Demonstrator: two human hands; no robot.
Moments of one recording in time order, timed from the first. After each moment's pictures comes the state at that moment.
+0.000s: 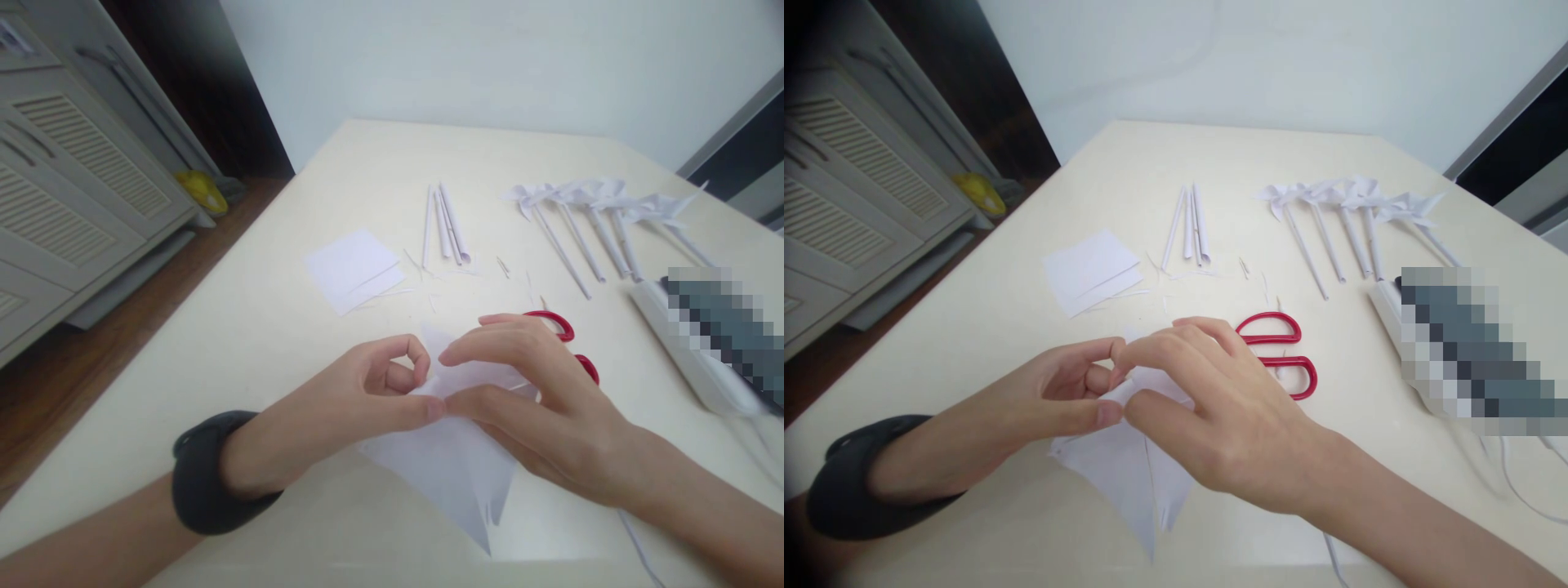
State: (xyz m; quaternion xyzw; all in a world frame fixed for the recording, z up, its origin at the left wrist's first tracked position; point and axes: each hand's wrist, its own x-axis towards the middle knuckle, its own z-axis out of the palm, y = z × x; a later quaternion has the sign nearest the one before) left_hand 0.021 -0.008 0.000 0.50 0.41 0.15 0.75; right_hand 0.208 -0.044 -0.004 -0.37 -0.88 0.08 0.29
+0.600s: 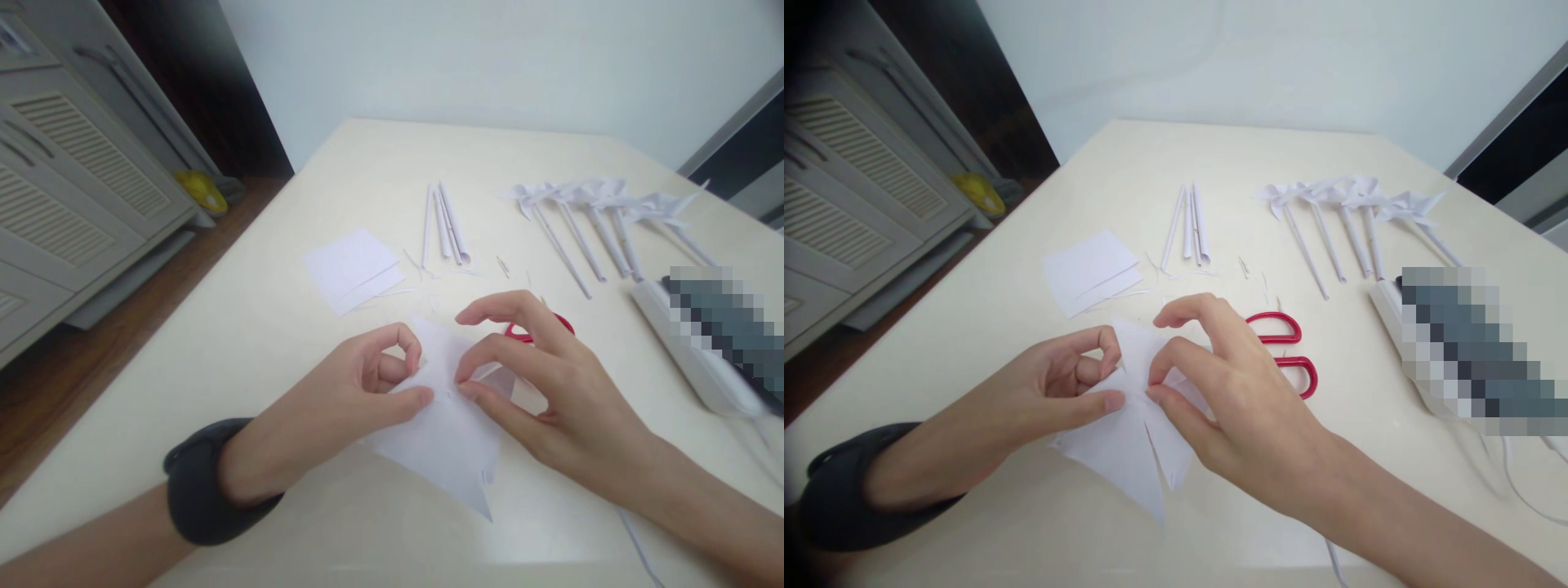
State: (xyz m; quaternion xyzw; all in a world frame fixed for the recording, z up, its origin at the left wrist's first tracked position) left_hand 0.016 -0.002 -0.001 0.55 0.40 0.14 0.72; right_hand 0.211 -0.044 -0.004 -0.49 -0.82 0.14 0.27
